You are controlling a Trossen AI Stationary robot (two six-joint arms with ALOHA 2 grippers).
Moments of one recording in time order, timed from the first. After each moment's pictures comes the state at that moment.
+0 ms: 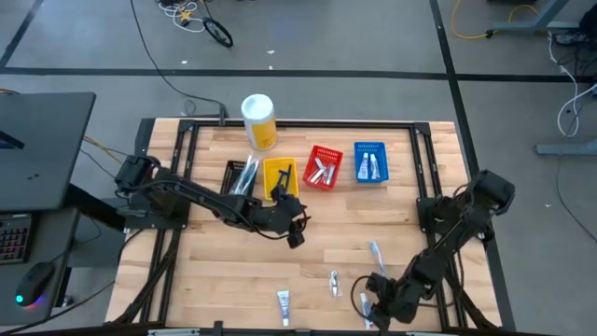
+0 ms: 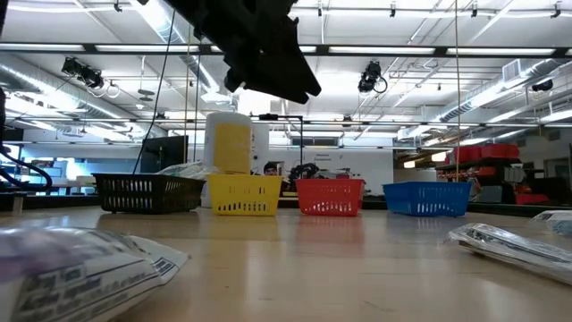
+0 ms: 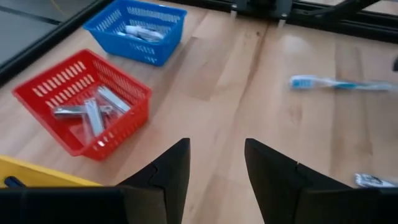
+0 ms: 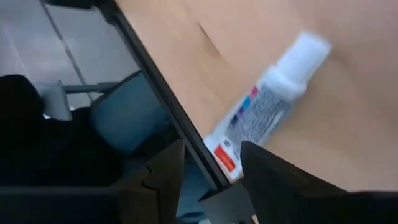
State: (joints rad) left arm -0.26 1.69 1.09 -0.03 -0.54 -0.38; right arm 0.94 1.69 0.82 -0.02 0.08 1.66
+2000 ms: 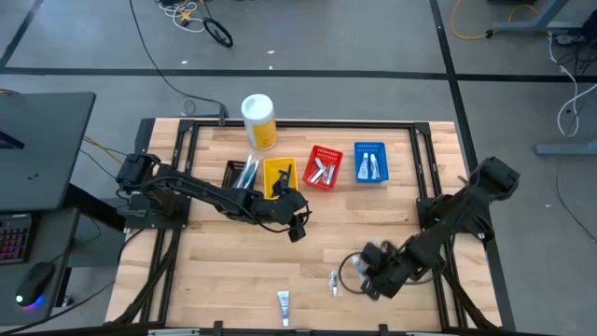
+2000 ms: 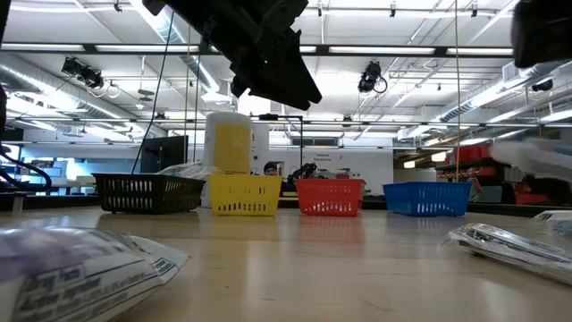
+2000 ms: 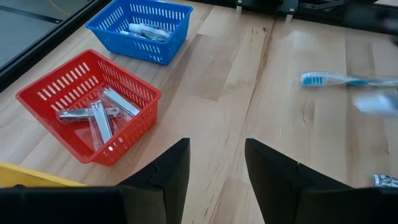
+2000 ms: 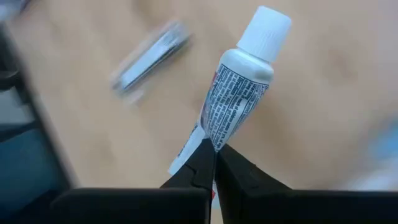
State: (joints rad) left arm -0.20 1.69 1.09 -0.04 -0.48 -0.33; right arm 0.77 1.54 0.86 -0.49 0.24 1.32
